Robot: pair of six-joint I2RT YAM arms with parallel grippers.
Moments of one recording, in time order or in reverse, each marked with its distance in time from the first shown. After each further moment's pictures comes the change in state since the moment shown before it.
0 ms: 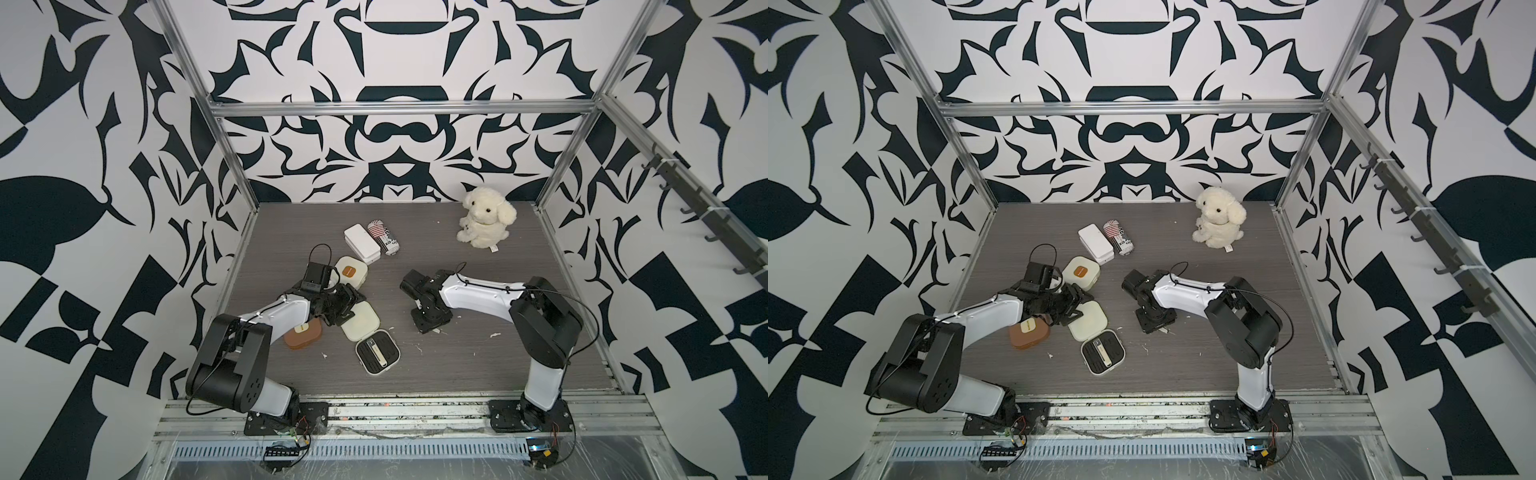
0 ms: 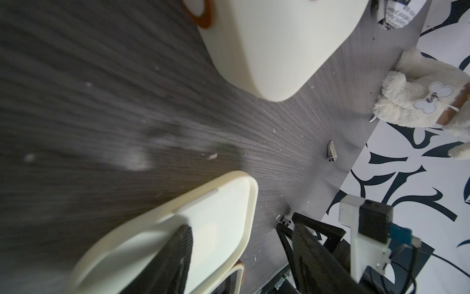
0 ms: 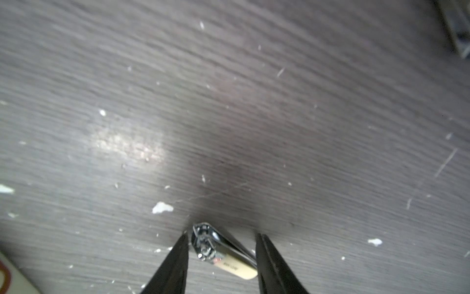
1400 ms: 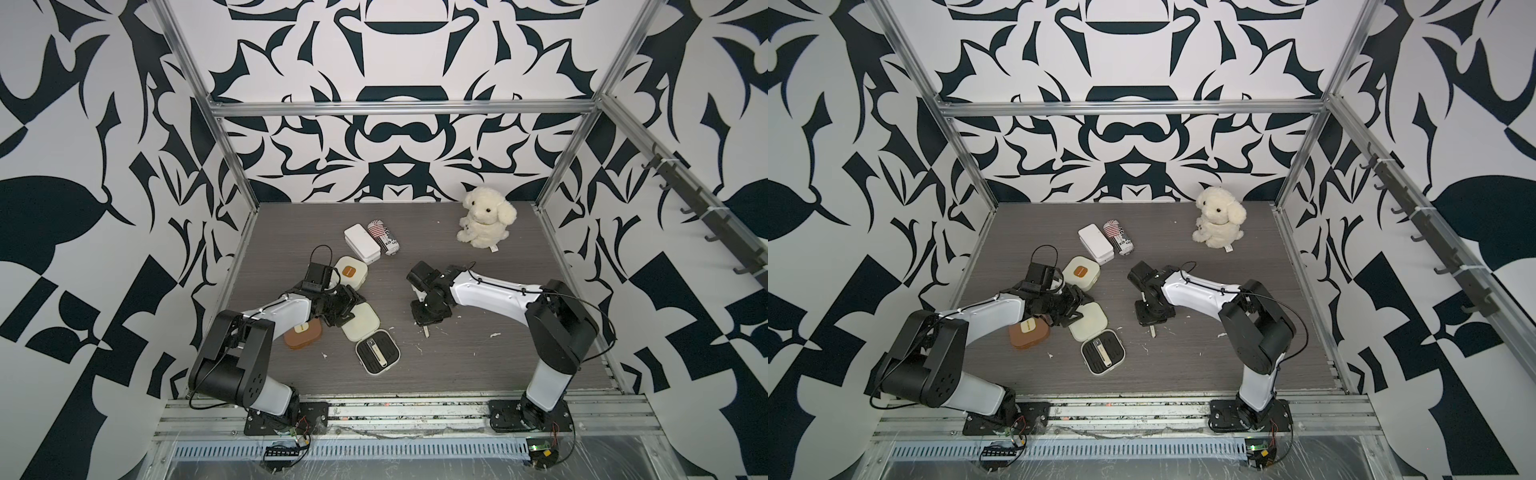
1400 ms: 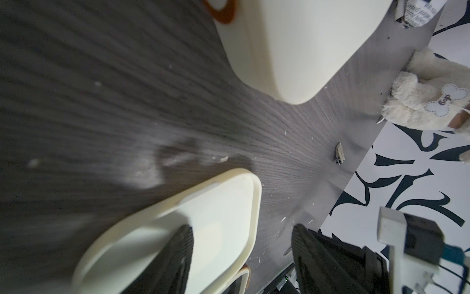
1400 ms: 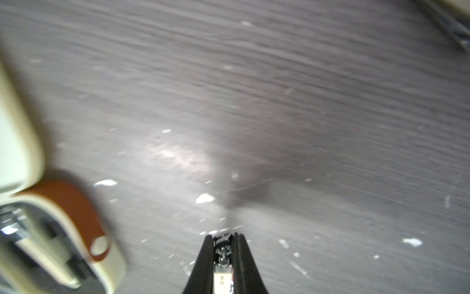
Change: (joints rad) left arm 0.000 0.026 0.000 0.000 -0.001 0.002; right arm -0.004 -0.093 -0.010 0.067 -0.150 0.090
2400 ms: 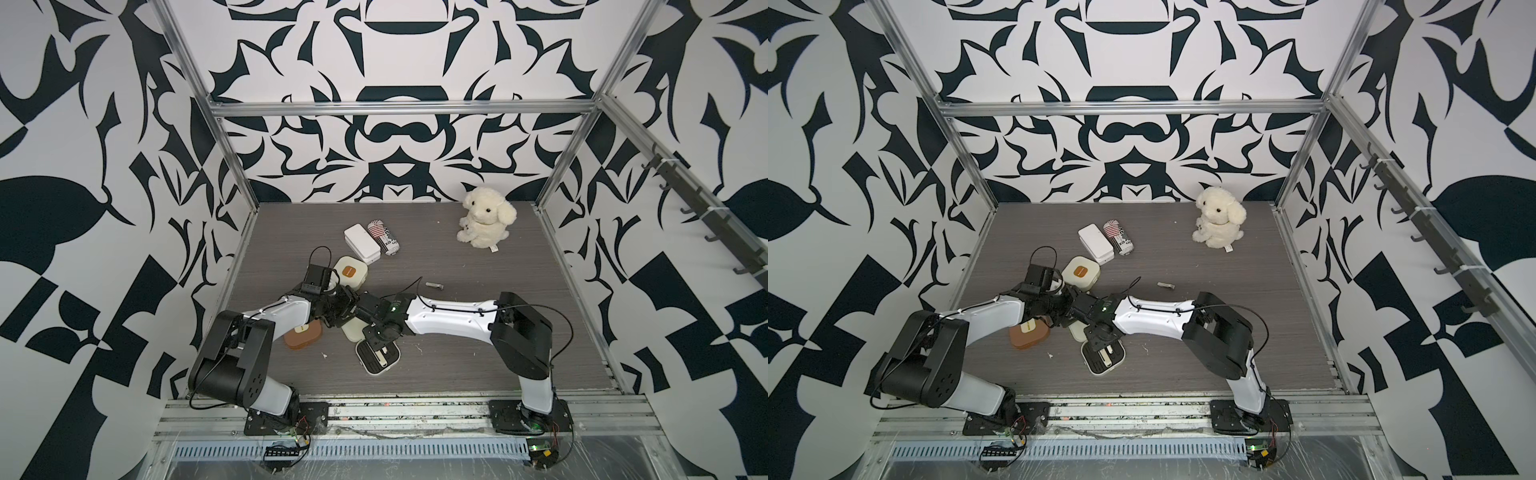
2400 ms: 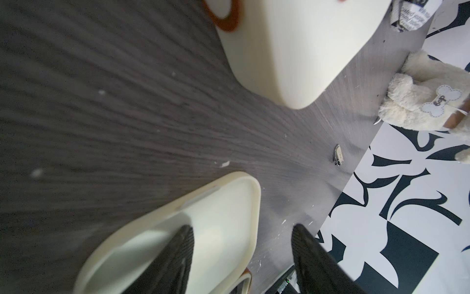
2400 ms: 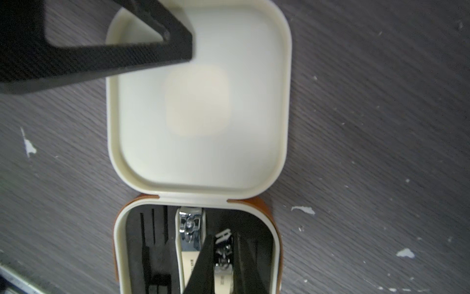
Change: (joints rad) left arm 0.000 0.000 -0.025 0.043 -0.002 0.000; right arm 0.324 0.195 0.206 0.097 0.137 0.044
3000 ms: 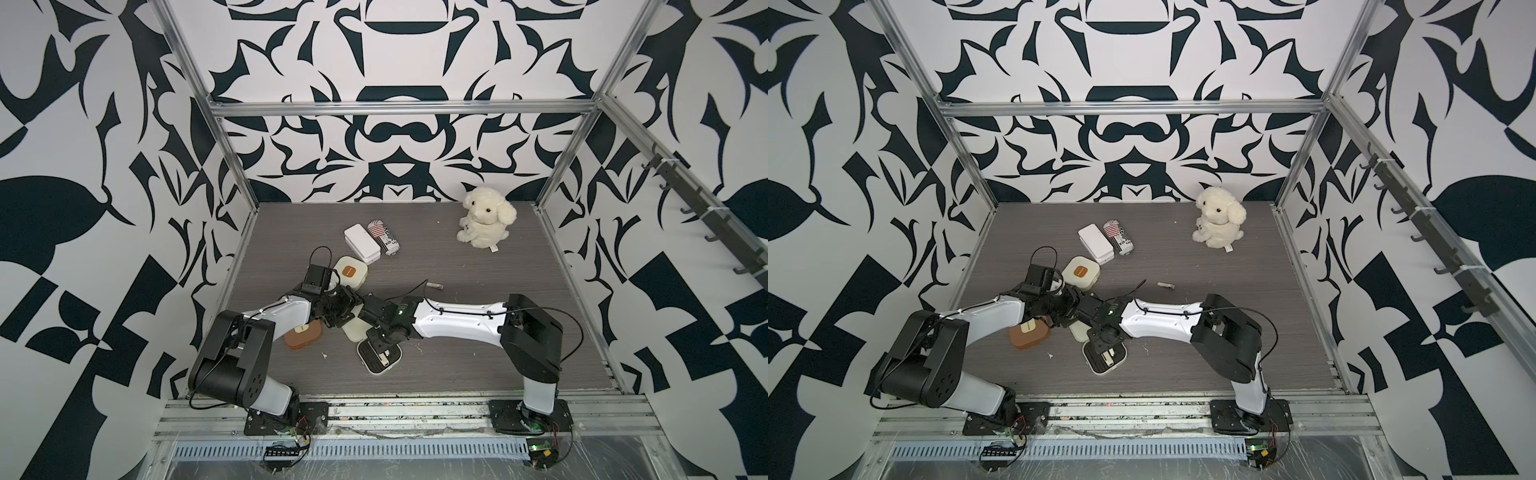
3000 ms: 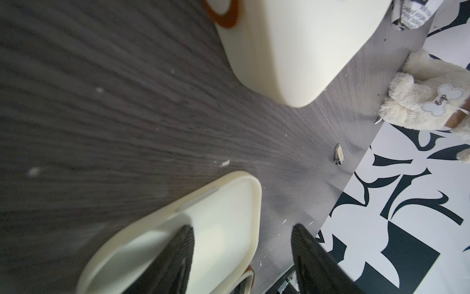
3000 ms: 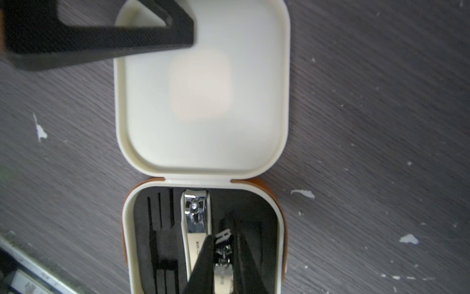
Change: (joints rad) left arm 0.000 0.000 0.000 -0.002 -0.008 0.000; right arm 0.004 -0.065 -0.074 0.035 -0.022 0.008
